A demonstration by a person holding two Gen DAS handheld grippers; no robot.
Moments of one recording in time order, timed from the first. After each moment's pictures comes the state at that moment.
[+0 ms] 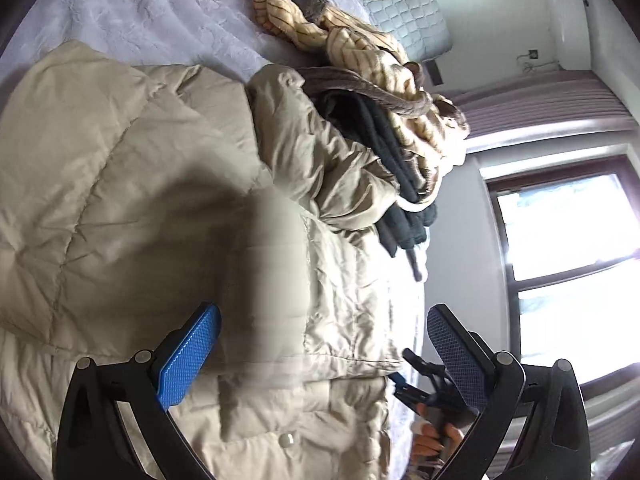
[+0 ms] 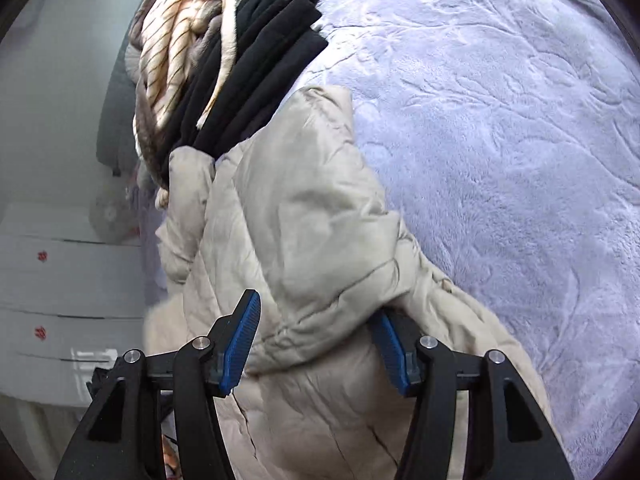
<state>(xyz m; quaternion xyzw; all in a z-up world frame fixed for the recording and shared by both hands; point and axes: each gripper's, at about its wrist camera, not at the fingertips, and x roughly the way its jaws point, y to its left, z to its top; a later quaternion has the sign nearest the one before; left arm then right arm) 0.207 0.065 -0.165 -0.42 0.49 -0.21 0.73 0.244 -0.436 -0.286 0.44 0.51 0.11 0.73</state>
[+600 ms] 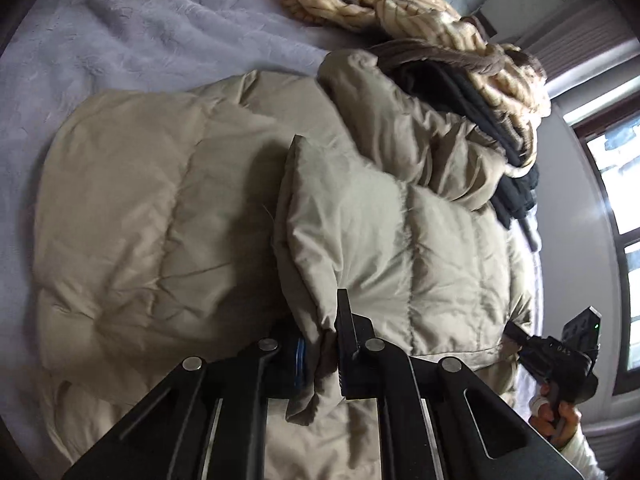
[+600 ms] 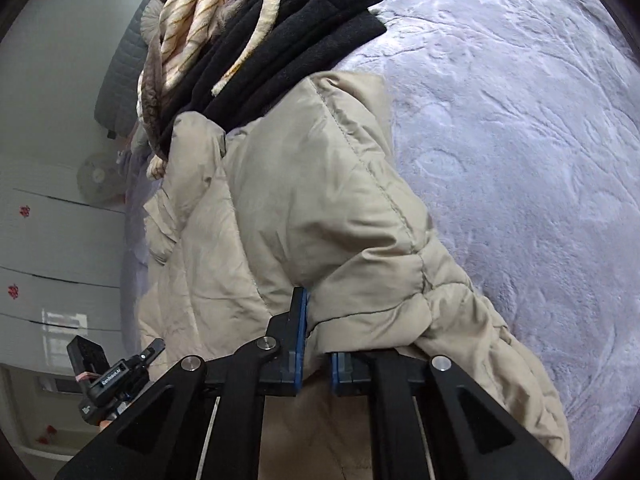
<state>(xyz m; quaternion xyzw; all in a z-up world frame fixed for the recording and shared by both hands) 0.218 0.069 -0.183 -0.22 0.57 -0.10 0.79 0.270 -0.402 -0.282 0.33 0.54 0.13 0.77</state>
